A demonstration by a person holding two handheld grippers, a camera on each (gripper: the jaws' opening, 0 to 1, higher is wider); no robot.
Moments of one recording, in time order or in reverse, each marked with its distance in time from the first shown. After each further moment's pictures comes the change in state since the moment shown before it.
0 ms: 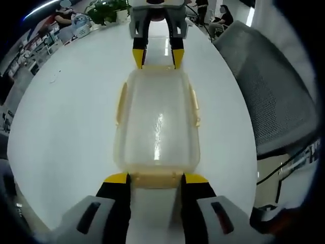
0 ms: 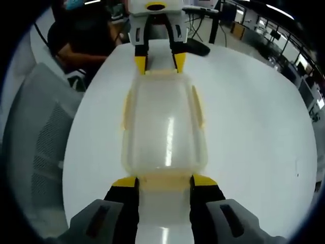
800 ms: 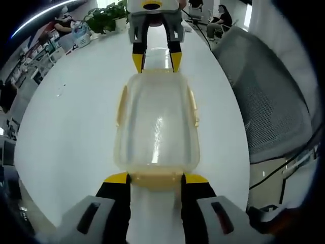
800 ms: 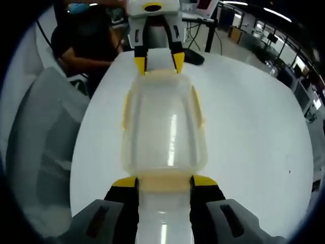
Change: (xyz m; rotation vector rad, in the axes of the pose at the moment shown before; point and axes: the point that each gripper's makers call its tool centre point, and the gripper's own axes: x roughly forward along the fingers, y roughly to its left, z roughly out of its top) left arm -0.029 0.003 0.035 0.030 -0.025 0.039; right arm -0.040 -0.002 -0.003 -0.005 -0.037 -0.025
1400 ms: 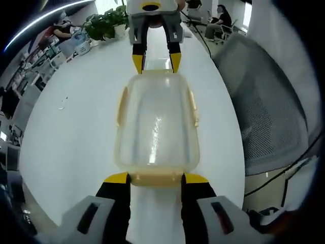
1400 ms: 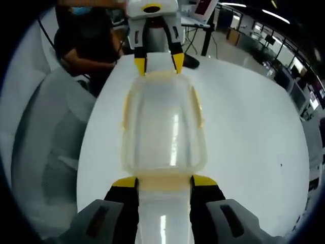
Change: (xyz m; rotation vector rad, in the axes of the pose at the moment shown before) left arm -0.012 0.002 0.041 0.024 -0.022 0.025; right arm -0.040 0.001 -0.016 0.005 -0.010 -0.017
